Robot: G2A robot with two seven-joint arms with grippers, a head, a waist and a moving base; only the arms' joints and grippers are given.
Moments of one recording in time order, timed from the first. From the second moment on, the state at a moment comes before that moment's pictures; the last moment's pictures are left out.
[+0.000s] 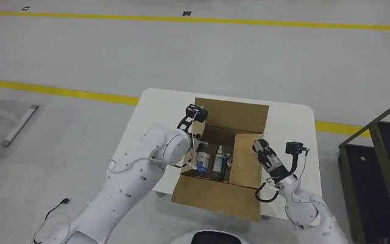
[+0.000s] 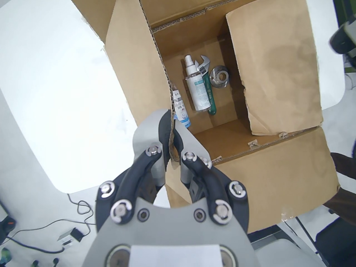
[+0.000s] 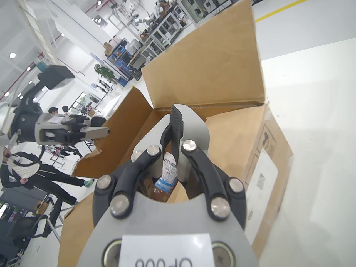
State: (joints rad) left arm 0.68 -1.33 -0.85 -1.57 0.91 0.17 -1.26; right arm -1.48 -1.24 1.49 -1.62 -0.61 -0.37 0.13
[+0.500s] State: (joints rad) left arm 0.72 -1.30 -0.95 -1.58 1.00 0.14 -1.27; right arm -1.46 -1.24 1.47 -1.56 -0.67 -0.34 0.14
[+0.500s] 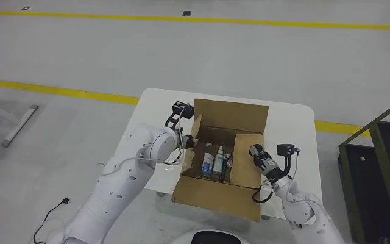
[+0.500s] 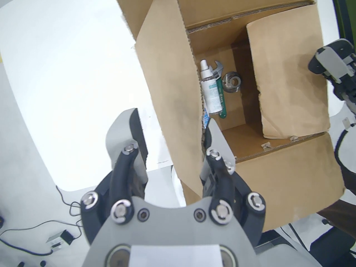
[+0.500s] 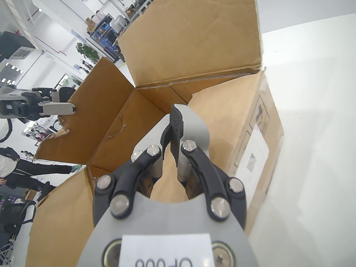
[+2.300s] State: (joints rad) left arm 0.78 -1.30 -1.07 -1.74 1.10 0.10 -1.25; right arm -1.52 -1.24 1.62 -1.54 -0.66 -0.23 -0.13
